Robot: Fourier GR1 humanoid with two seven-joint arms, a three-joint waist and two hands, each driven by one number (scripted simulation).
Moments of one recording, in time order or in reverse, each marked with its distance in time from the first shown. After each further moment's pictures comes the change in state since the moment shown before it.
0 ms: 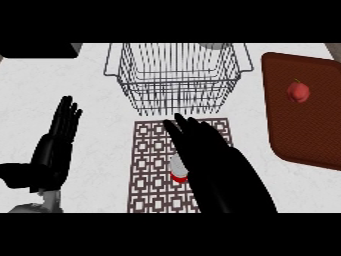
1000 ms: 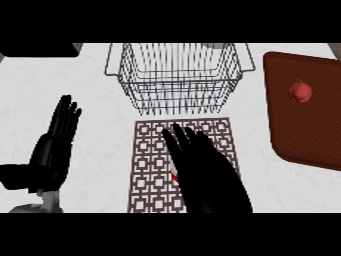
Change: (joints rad) left arm 0.004 -0.020 0.018 -0.018 -0.018 -0.022 0.008; right arm 0.066 0.018 0.068 0.104 0.074 0.026 -0.006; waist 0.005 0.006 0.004
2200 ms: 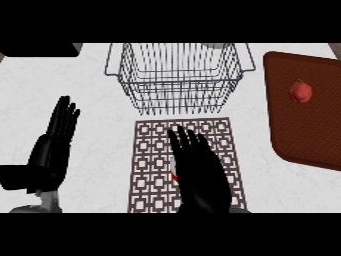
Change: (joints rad) left arm 0.008 -0.034 0.045 0.004 -0.030 -0.052 0.000; right arm 0.084 0.000 0.037 0.204 0.154 -0.152 -0.108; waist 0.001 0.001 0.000
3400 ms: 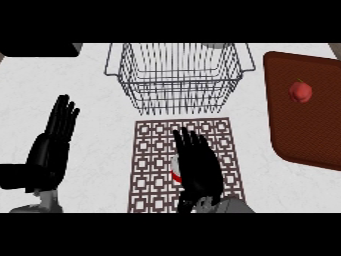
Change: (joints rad) left arm -0.003 -0.047 0.046 -0.018 -0.041 -0.045 0.028; right arm 0.027 0.013 -0.034 0.210 0.035 -0.119 -0.101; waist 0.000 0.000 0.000
